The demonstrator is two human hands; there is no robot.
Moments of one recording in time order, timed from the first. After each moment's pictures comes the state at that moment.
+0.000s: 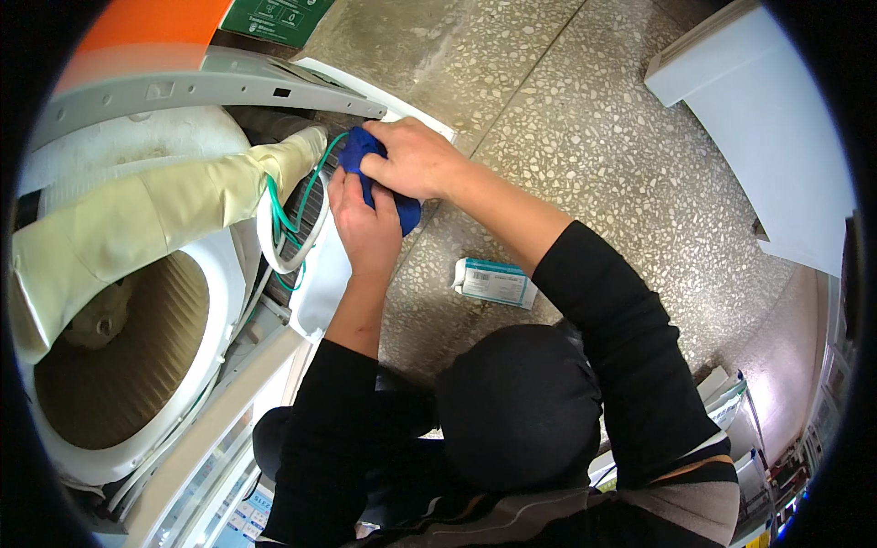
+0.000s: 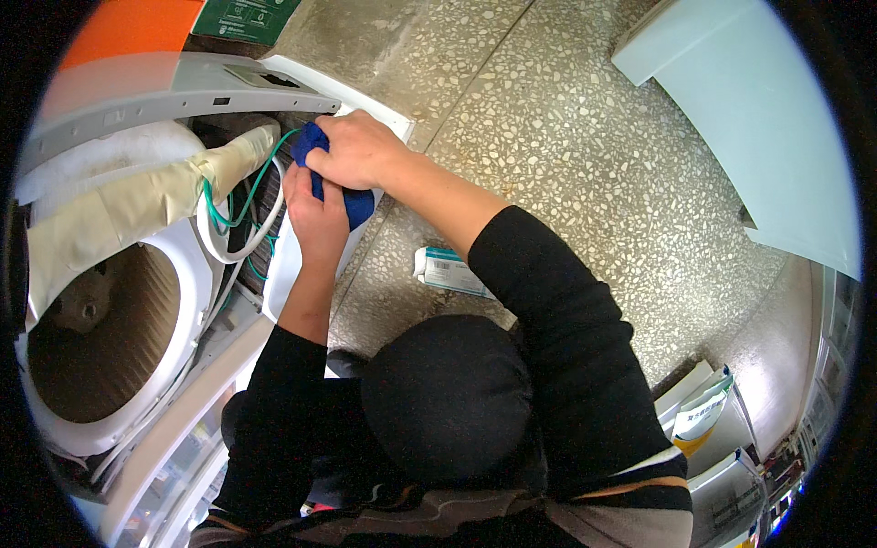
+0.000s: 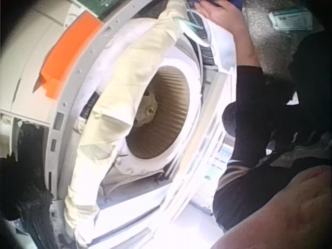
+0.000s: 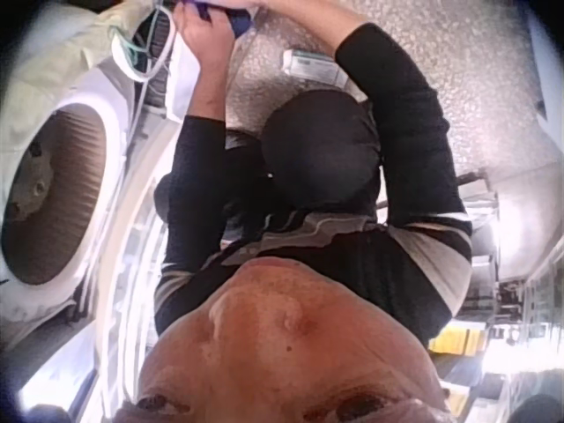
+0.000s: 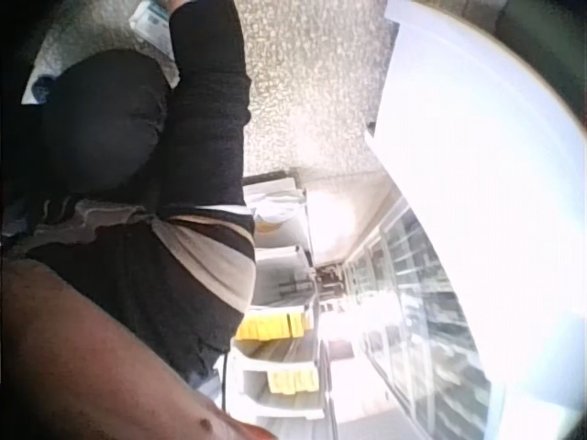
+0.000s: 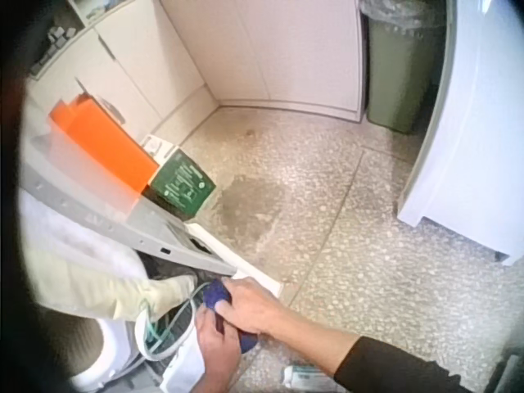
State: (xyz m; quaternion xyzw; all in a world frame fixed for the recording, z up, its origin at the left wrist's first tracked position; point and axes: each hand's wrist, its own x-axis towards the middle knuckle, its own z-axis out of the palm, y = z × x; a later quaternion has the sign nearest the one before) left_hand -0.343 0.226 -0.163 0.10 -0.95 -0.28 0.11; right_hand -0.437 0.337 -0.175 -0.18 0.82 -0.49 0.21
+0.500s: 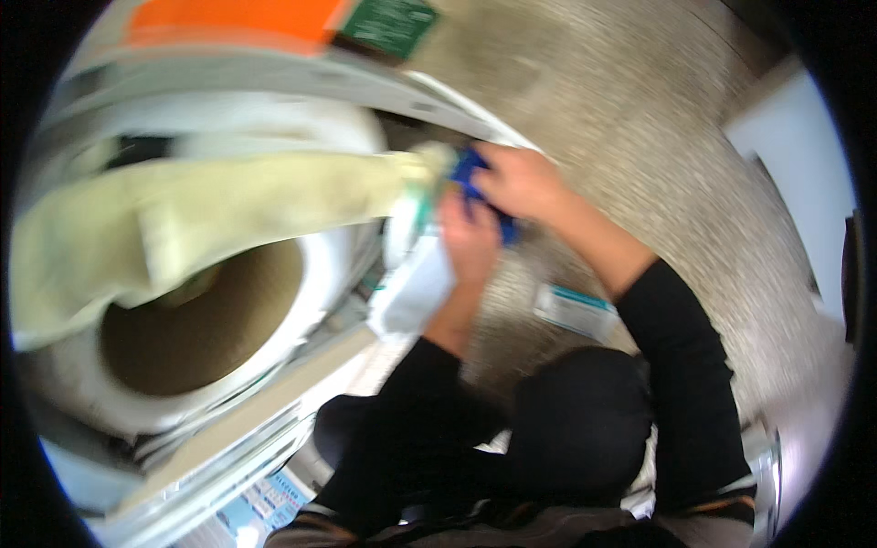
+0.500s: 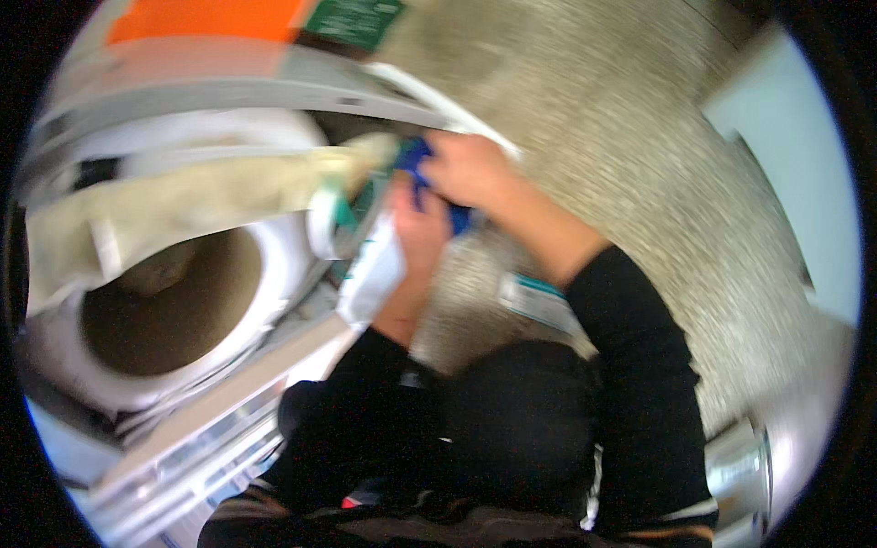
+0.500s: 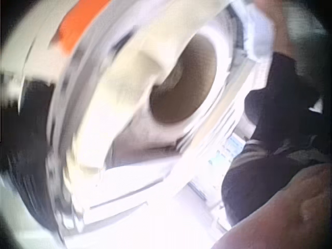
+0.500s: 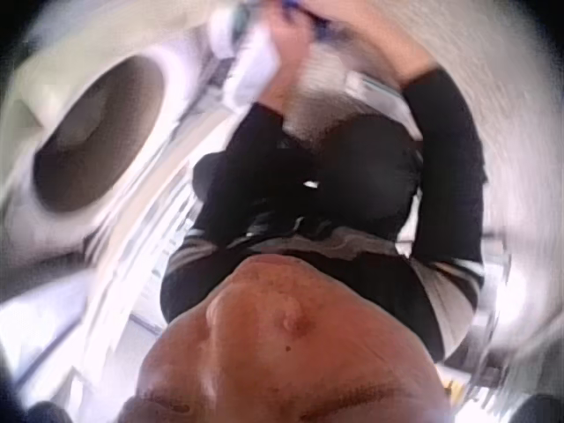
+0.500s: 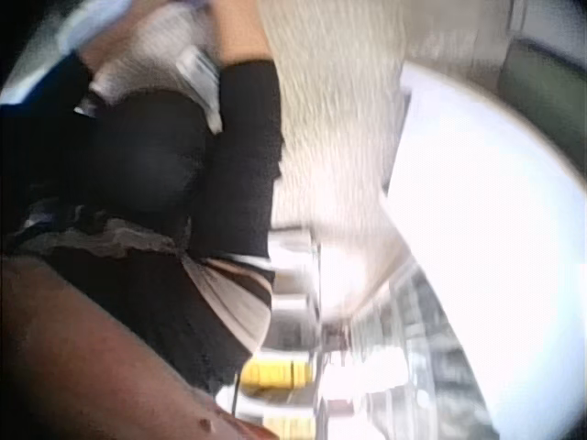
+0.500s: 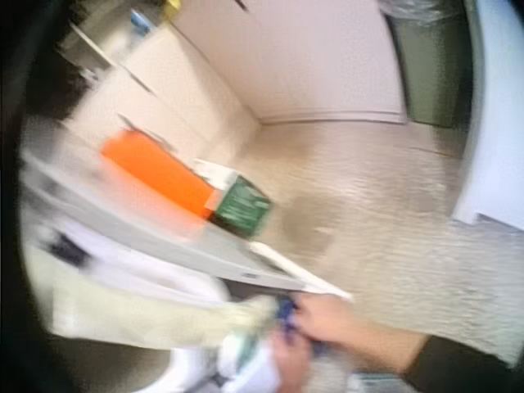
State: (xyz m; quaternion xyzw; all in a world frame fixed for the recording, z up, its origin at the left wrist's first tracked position) left_hand -0.337 0.218 -0.187 0.15 -0.92 -0.31 0.16; right_hand -0.438 0.329 -0.190 -0.20 0.86 -0.45 0.15
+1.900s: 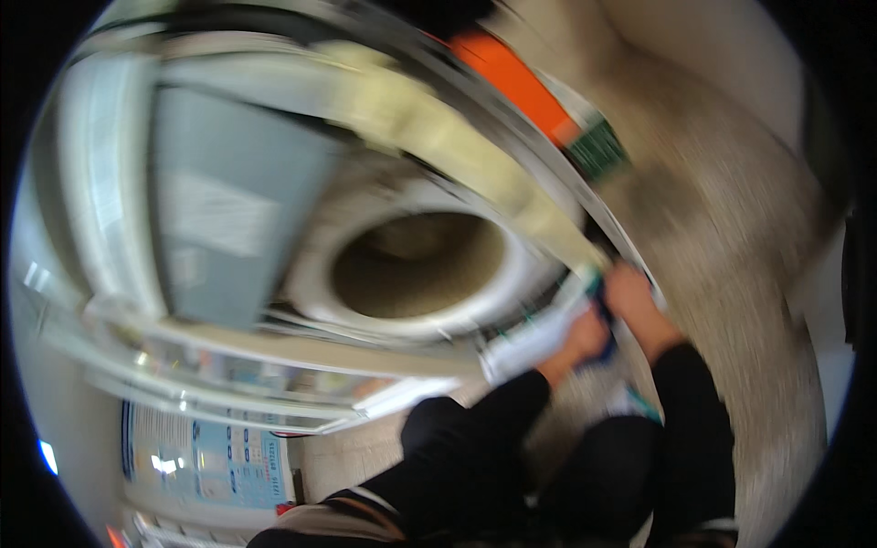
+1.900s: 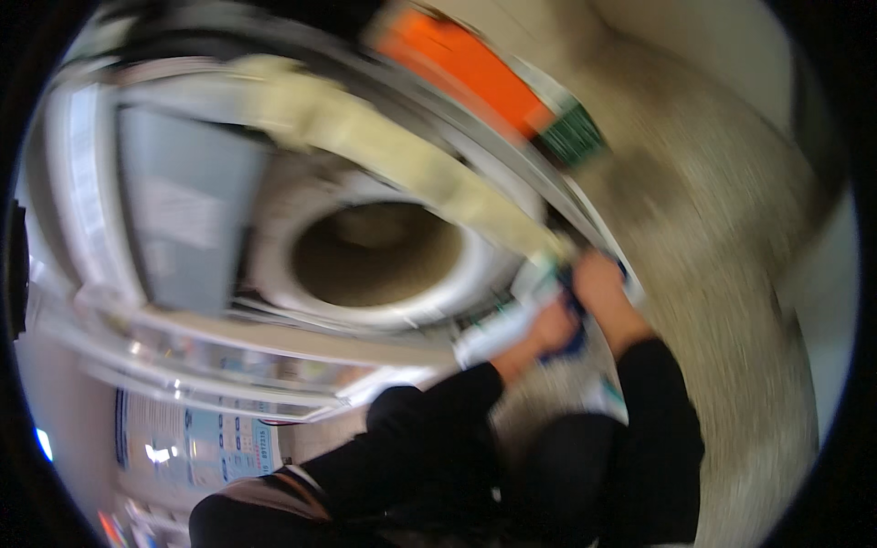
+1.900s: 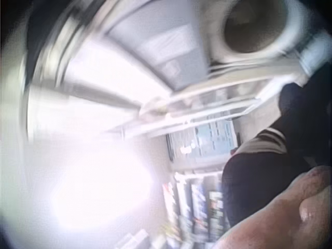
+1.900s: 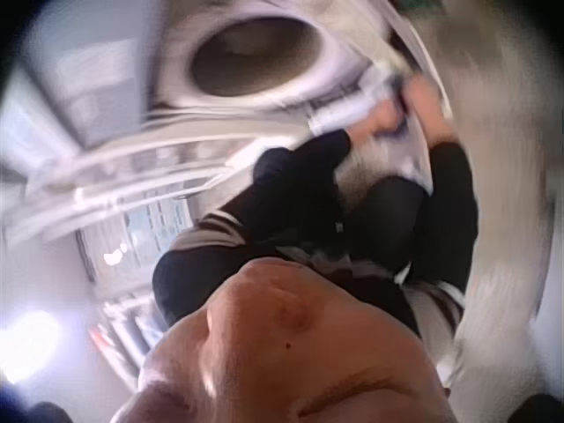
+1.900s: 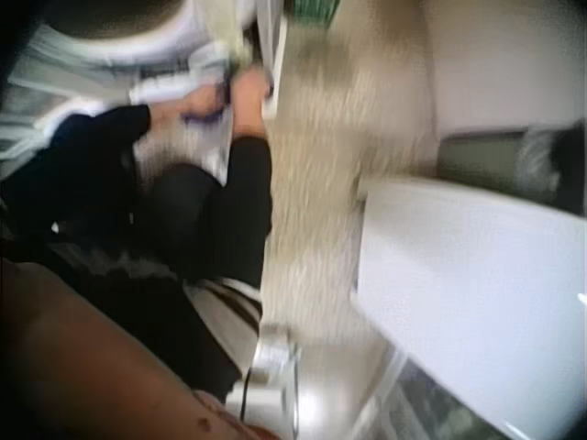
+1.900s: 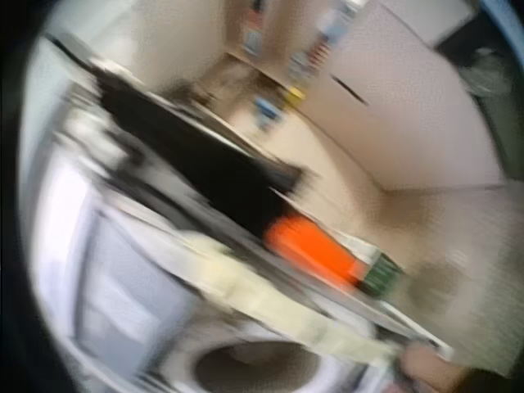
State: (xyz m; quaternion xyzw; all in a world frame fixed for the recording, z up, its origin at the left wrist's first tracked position) left_hand -0.316 0.217 -0.153 0.21 -0.94 -0.25 -0.14; right_hand -0.434 0.305 -0.169 -0.32 0.92 -0.17 0.11
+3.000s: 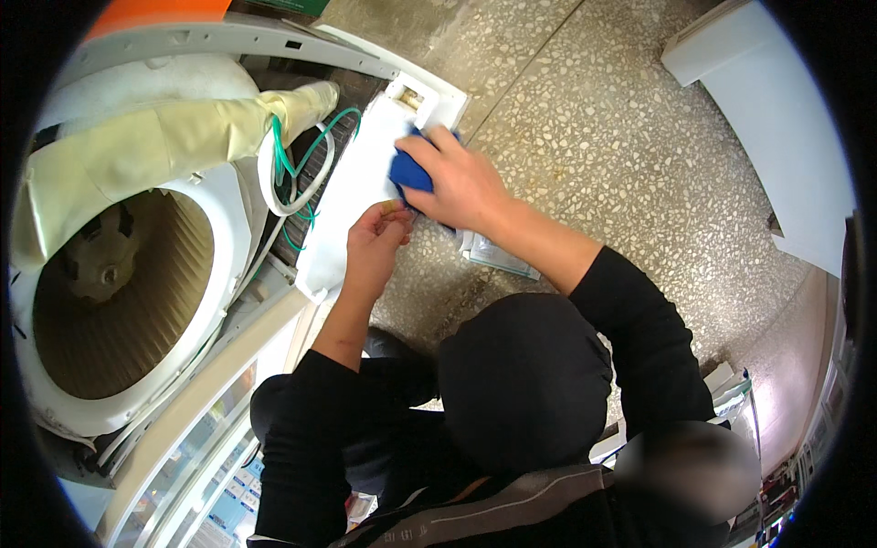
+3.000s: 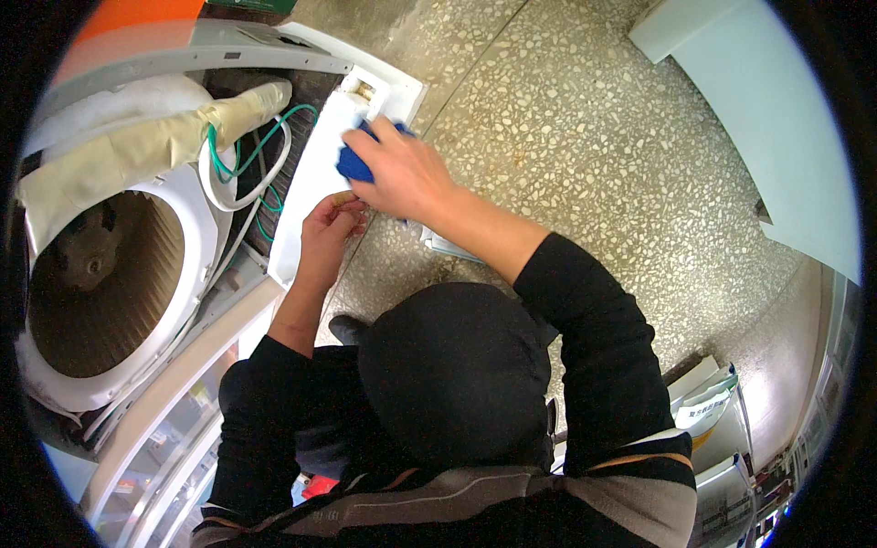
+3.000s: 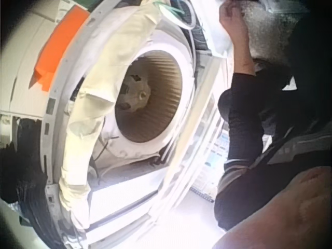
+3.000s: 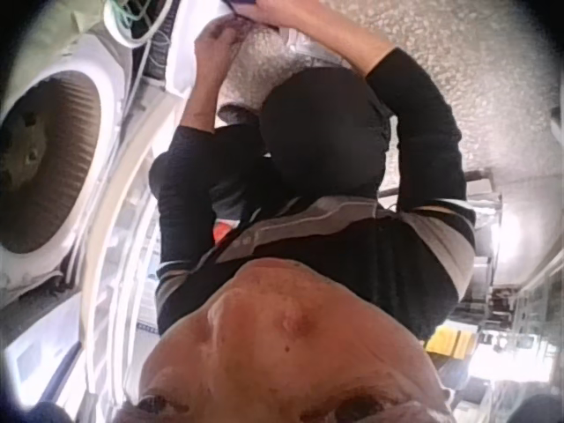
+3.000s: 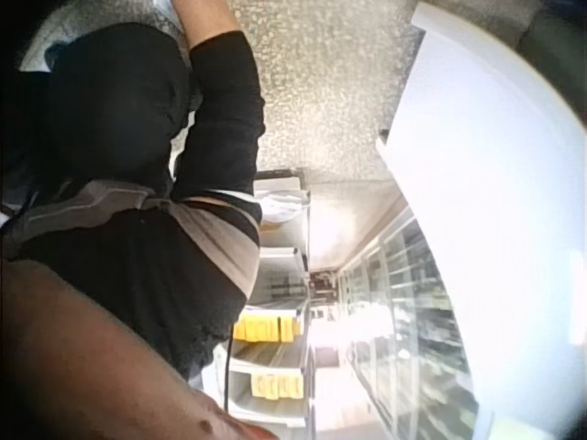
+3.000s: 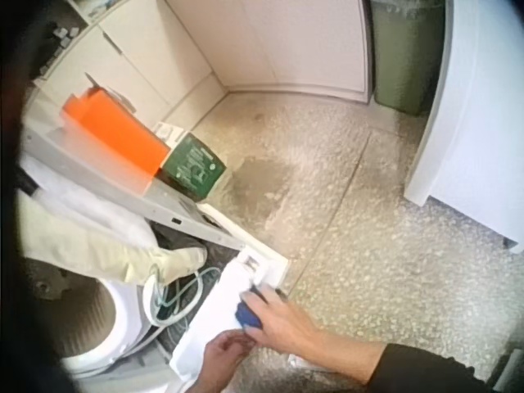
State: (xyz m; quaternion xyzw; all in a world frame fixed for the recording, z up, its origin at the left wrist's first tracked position) left_hand -0.256 0.204 -0.147 0.32 -0.70 -0.61 -0.18; right_hand -0.352 0.377 -0.168 -0.24 0.85 -0.45 0.10
